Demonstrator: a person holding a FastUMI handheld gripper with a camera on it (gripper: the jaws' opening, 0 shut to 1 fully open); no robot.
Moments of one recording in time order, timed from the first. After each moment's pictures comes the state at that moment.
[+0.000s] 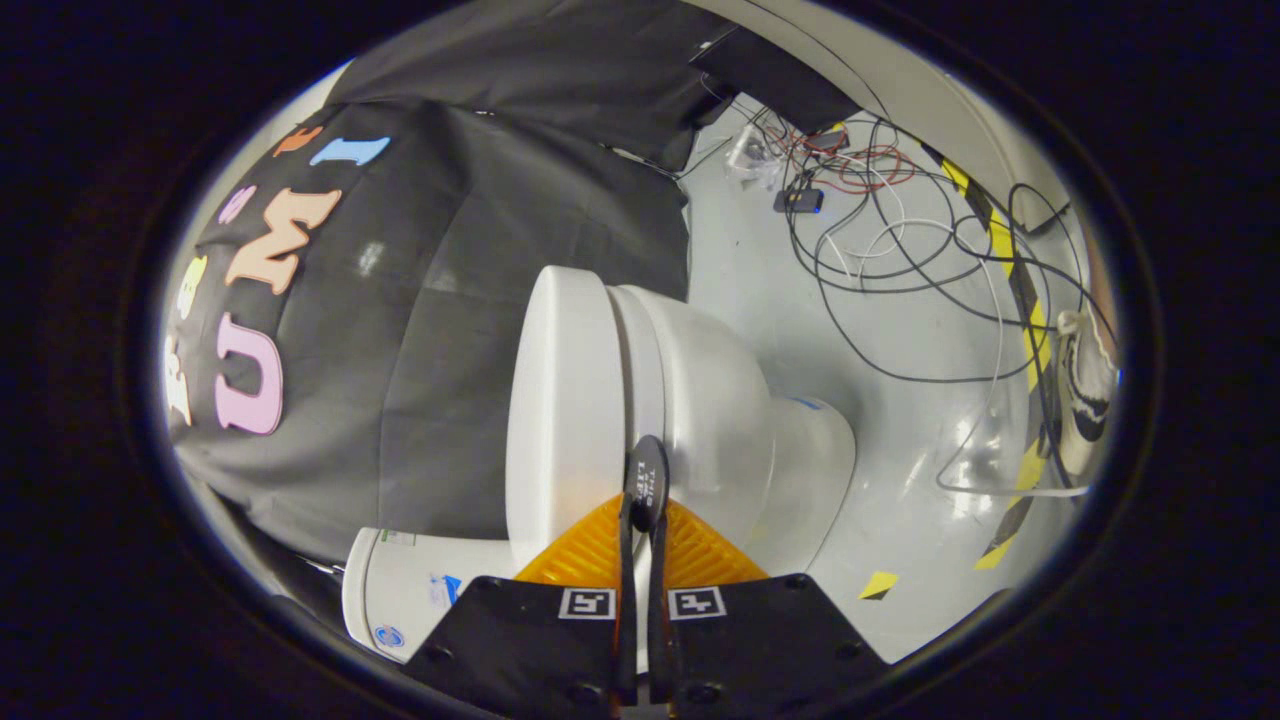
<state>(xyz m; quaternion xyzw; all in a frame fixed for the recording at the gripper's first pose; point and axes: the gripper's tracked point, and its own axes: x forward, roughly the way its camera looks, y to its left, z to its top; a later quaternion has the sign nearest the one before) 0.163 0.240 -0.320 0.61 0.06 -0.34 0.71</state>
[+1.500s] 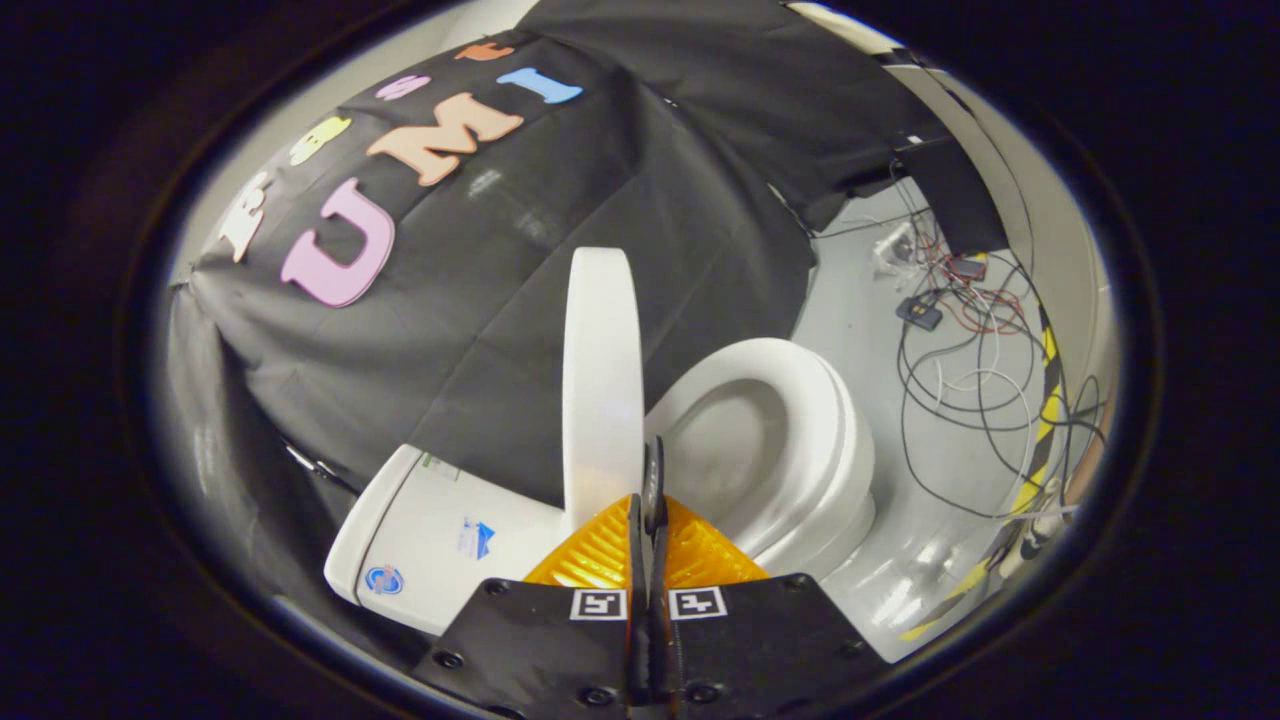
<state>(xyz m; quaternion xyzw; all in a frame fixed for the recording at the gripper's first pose) 0.189 0.275 -0.181 0.43 0.08 -0.28 0.85</state>
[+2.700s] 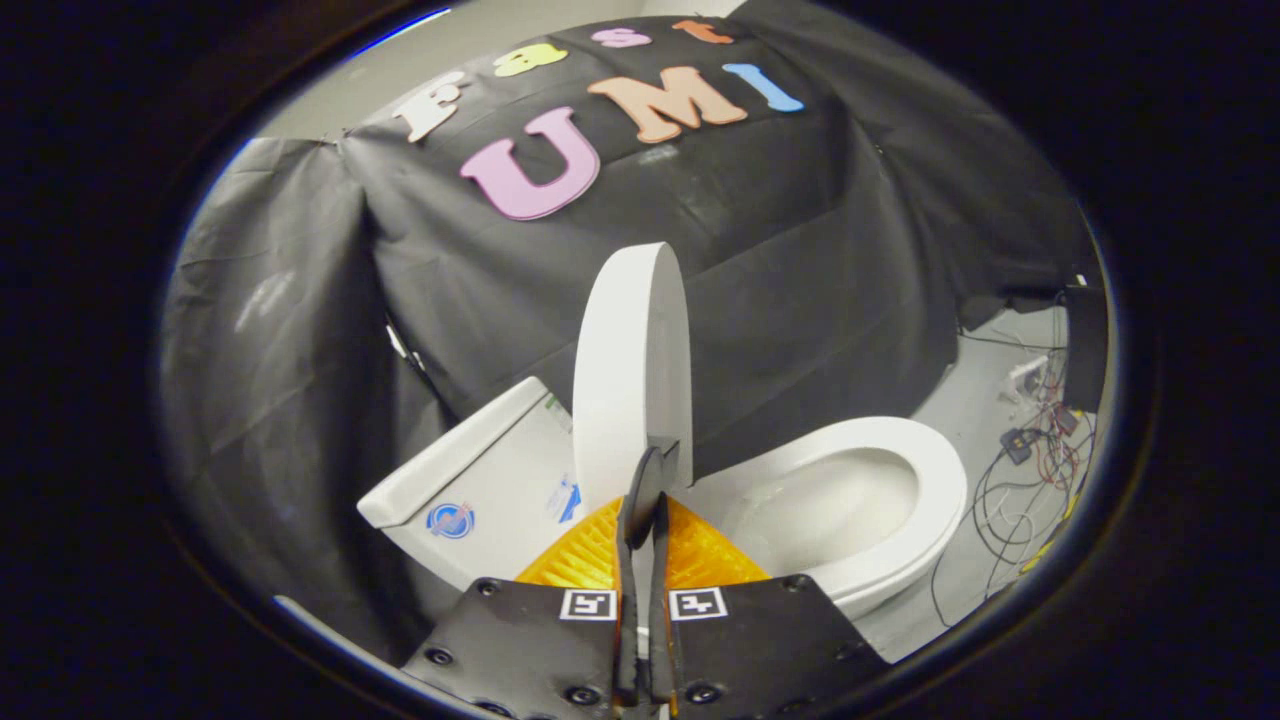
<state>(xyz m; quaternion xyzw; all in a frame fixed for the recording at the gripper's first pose) 0.243 0.358 -0.093 0.25 0.06 -0.13 0.96</state>
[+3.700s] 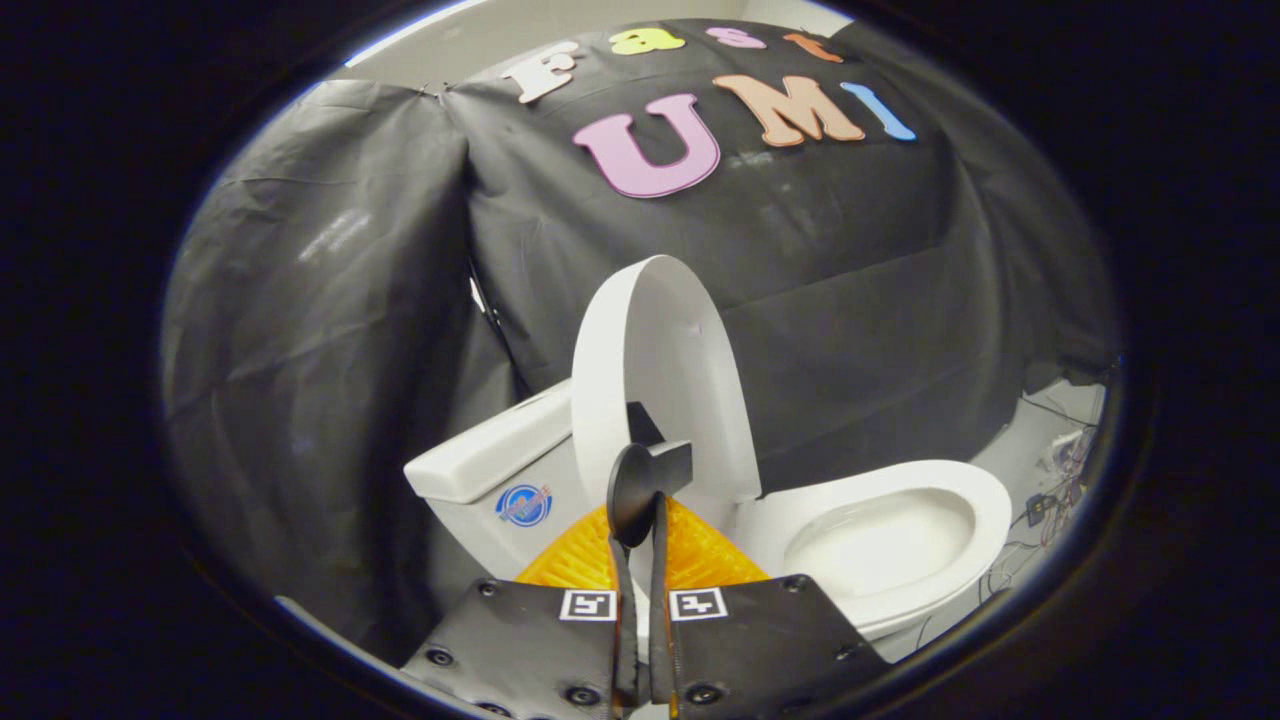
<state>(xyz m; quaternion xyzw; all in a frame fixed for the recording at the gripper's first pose) 0.282 0.427 -0.067 0.17 0.06 -0.05 0.98</state>
